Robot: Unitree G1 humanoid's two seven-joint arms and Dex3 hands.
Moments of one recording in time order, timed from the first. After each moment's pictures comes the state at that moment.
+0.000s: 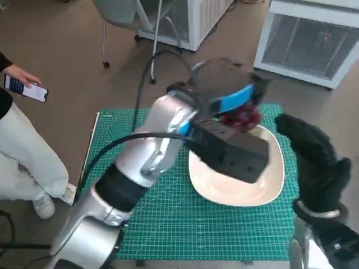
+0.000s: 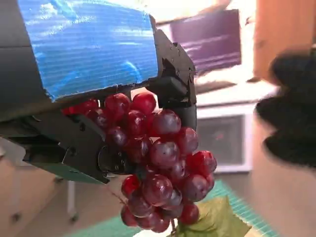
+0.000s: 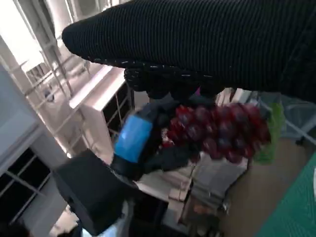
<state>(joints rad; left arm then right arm) -1.30 0.17 -0.48 0.54 0.78 0.02 -0.37 -0.36 -0.14 -0.16 0.14 0.26 -0.65 0.29</state>
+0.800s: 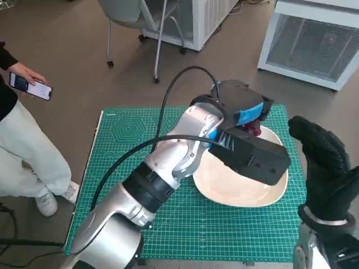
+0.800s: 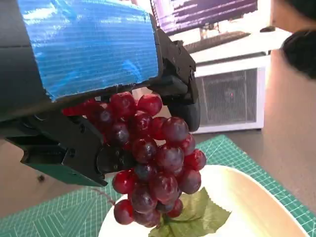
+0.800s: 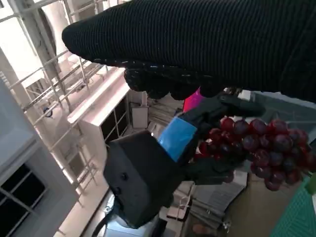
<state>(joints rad) -1.36 0.06 -0.57 0.83 0.79 0.06 -0.37 -0.33 -0.13 -0.18 0.10 0.21 -0.65 0.21</state>
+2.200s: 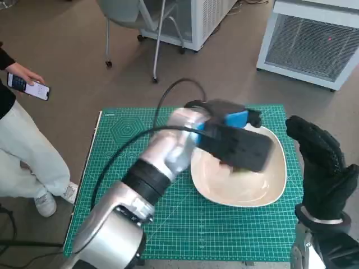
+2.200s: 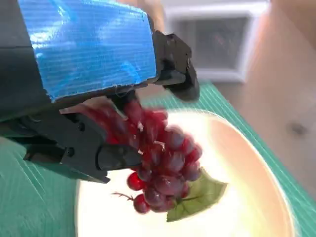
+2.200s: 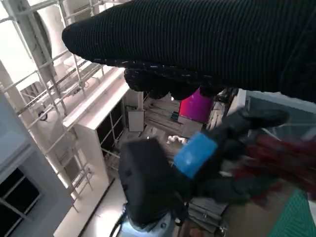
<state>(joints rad) -1.36 0.08 -0.37 1.14 0.44 -0.15 -0.59 -0.34 -0.12 -0.17 0.13 0.20 -0.65 0.19</state>
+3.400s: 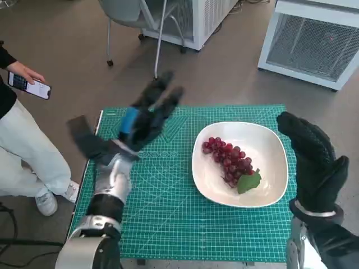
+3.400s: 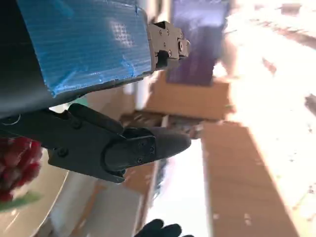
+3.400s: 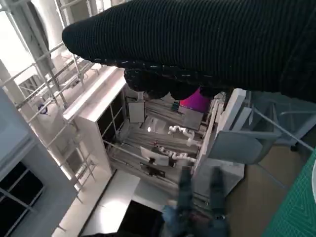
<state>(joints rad) -0.92 0.15 0.35 1.02 -0.36 -0.33 -0.78 -0.38 -0.12 -0.15 0.17 0.22 -0.65 0.22</state>
